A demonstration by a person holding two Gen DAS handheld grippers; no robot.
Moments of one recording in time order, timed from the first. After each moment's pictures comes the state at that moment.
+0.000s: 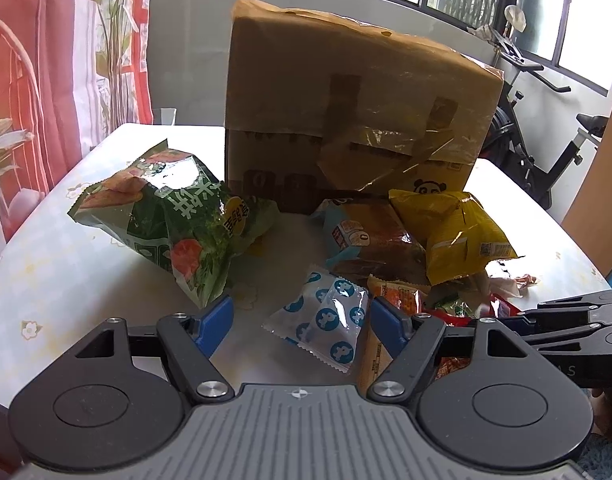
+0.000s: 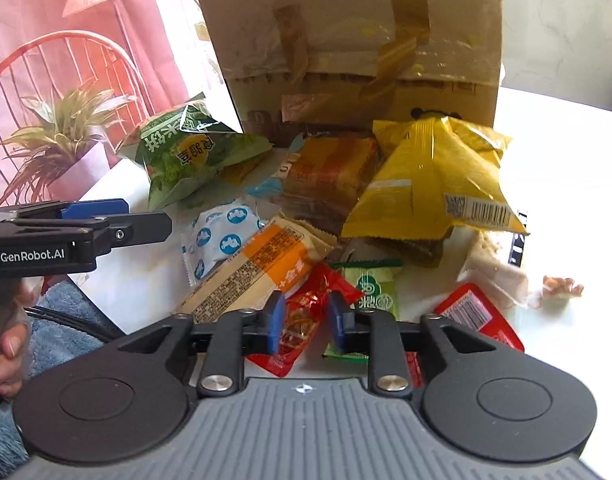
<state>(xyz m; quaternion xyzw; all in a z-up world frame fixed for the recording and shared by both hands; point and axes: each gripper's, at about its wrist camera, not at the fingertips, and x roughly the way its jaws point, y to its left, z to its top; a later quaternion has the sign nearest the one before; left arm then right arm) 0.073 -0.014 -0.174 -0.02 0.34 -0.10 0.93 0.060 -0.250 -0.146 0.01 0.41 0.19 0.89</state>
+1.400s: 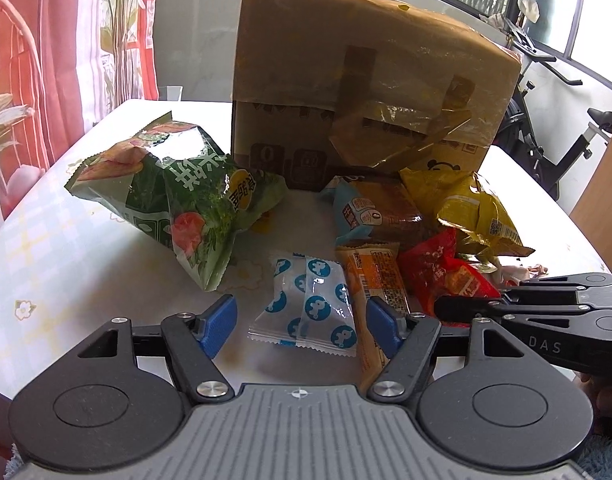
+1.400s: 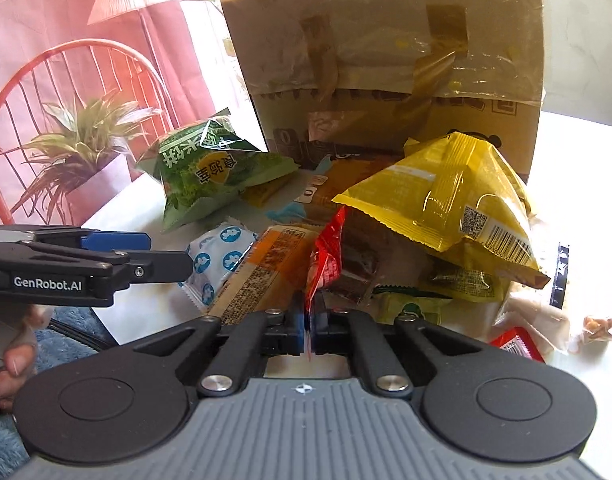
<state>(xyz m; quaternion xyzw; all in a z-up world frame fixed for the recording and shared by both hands) 0.082 -0.014 -0.186 -0.03 0.37 -0.09 0.92 0.078 -0.241 -0.155 0.01 0.37 0.24 0.90</state>
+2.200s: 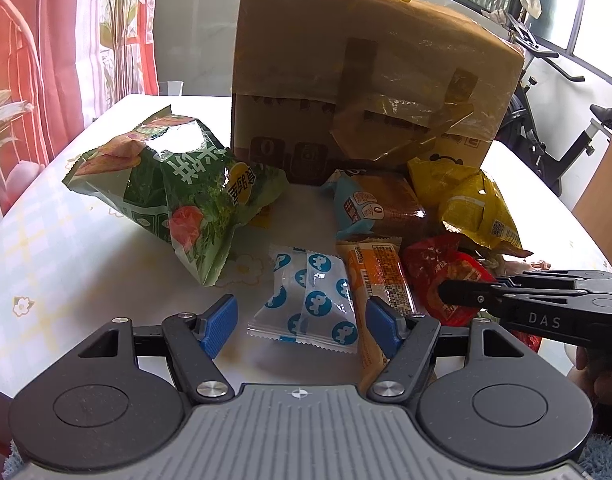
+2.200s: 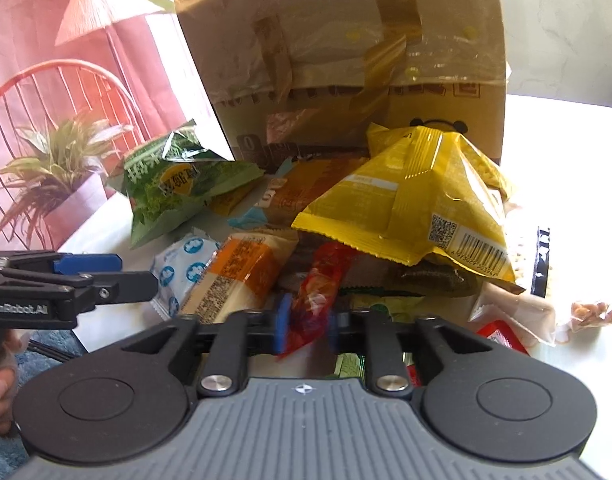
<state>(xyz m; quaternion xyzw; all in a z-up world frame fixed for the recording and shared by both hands) 0.085 -0.015 -0.188 -0.02 0.38 -0.09 0.92 0.085 -0.258 -0.163 0.05 0.36 0.21 0.91</state>
